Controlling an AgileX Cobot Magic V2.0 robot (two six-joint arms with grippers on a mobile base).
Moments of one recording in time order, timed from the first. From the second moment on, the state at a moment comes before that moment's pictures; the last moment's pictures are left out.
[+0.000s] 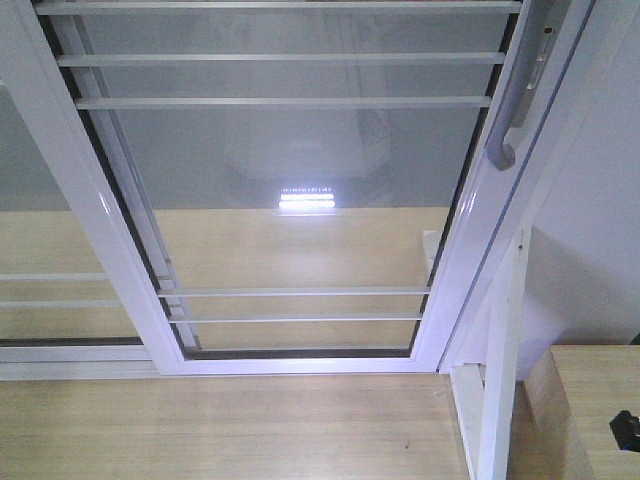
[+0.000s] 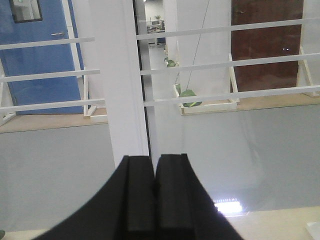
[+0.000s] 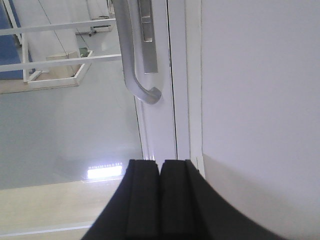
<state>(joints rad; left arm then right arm) 0.00 -0.01 0.03 -0.06 0.05 0.12 -0.06 -0.01 0.03 0.02 0.23 0.08</state>
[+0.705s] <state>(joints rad) 0.00 -0.01 0.03 -0.06 0.05 0.12 -0.06 -0.01 0.03 0.02 0.25 0.08</state>
